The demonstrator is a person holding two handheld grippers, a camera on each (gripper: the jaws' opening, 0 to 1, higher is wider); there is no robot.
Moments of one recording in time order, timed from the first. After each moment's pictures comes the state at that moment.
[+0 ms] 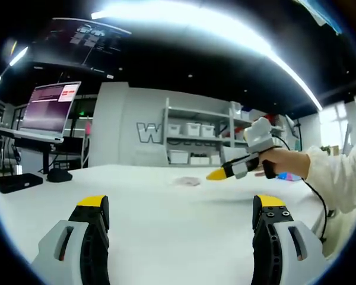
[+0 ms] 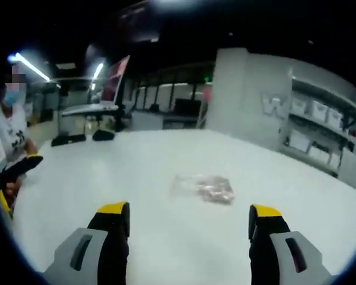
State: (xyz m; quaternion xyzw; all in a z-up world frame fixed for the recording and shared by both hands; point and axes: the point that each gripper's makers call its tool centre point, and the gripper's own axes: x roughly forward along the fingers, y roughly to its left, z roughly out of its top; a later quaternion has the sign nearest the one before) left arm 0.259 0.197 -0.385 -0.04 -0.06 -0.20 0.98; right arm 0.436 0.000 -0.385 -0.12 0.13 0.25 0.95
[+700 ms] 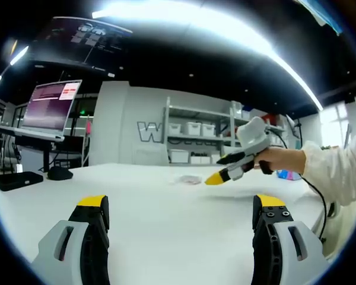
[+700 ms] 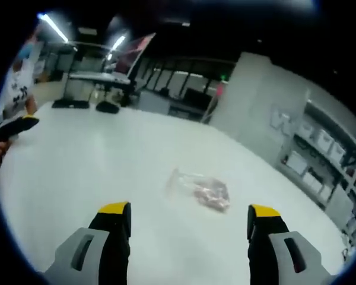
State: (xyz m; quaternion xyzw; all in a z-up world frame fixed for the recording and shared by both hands) left arm 0.258 0.199 -0.390 -0.04 -0.06 -0.20 0.98; right arm 0.446 0.010 -0.392 -0.25 0.13 0.25 0.93
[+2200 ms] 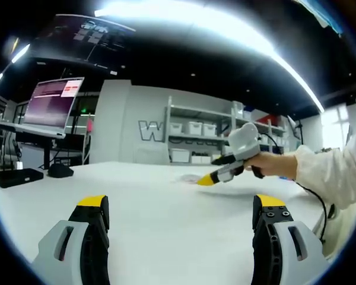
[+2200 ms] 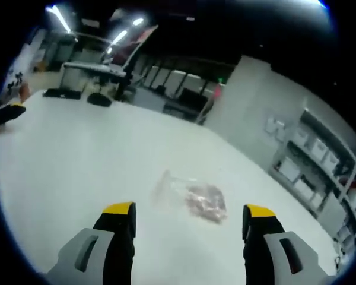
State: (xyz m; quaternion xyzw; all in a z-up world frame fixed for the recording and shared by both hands) left arm 0.262 0.201 -0.393 -0.05 -0.06 -0.20 0.98; right arm 0.475 0.019 -0.397 -0.28 0.11 0.23 0.93
